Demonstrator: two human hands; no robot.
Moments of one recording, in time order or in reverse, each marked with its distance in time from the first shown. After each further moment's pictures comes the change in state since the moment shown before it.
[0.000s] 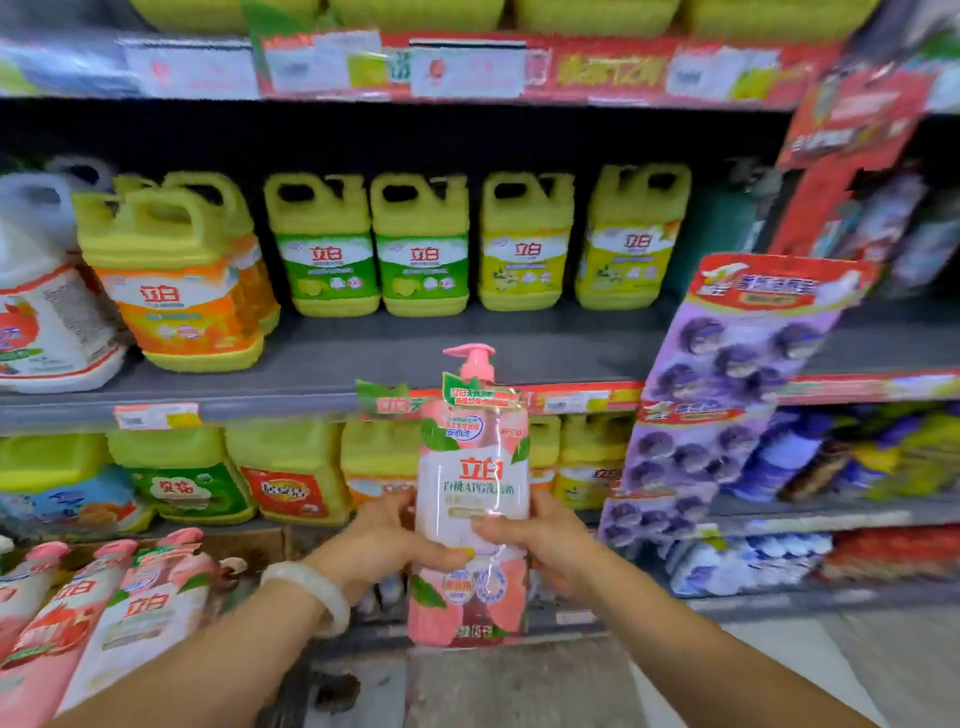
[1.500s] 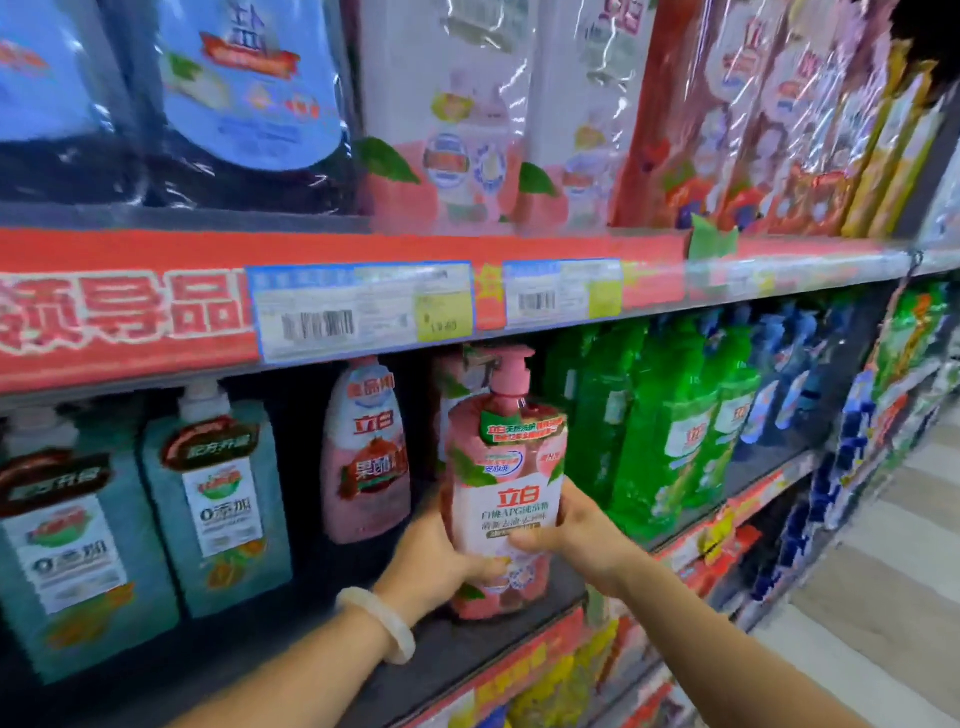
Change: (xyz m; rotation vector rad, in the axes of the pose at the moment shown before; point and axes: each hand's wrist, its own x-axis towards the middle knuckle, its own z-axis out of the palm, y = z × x) left_hand 0.457 0.362 0.621 0.214 -0.206 0.597; right_hand -0.001 -0.214 -0.773 -0.055 0.428 -0.433
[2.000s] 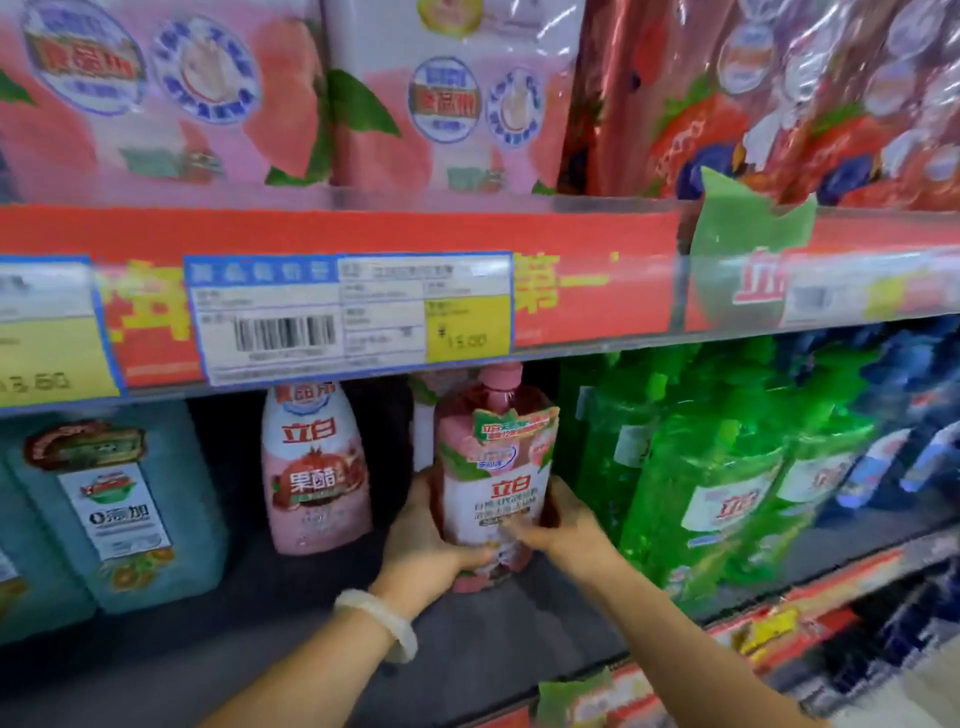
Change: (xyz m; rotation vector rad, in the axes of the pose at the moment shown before) left_hand 0.094 -0.017 0.063 -0.002 0.326 -0.105; right_hand 0.099 0.028 -0.084 -0.127 -0.025 0.019
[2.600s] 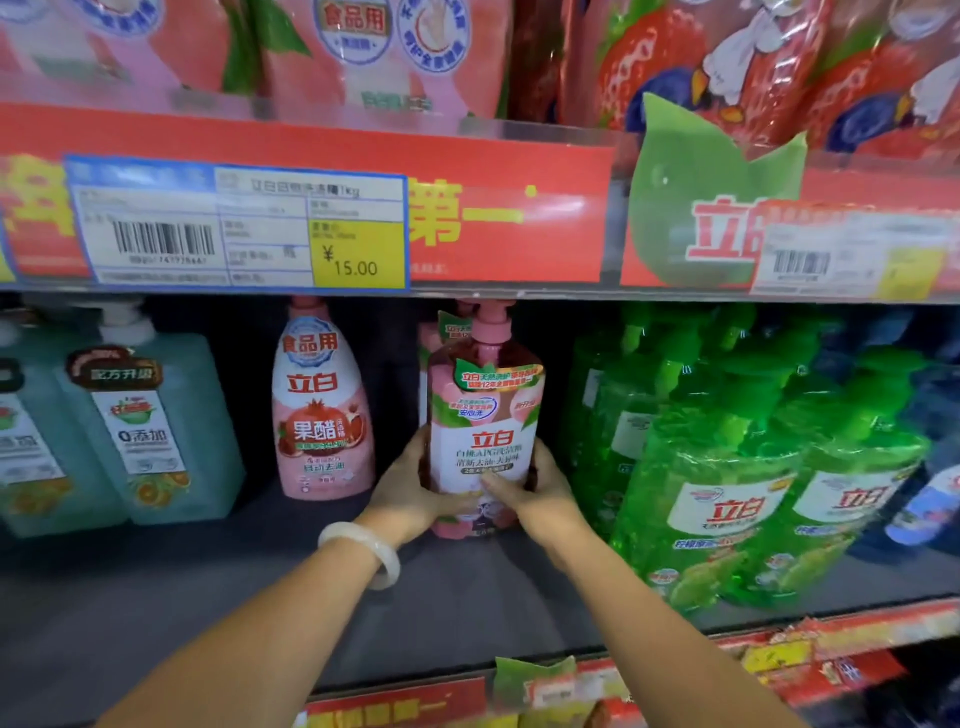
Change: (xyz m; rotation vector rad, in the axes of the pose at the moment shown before) left_hand 0.013 0.005 0.007 0.019 0.047 -0.088; right_hand 0.025 0.007 0.003 -0.005 -0.060 -0.027
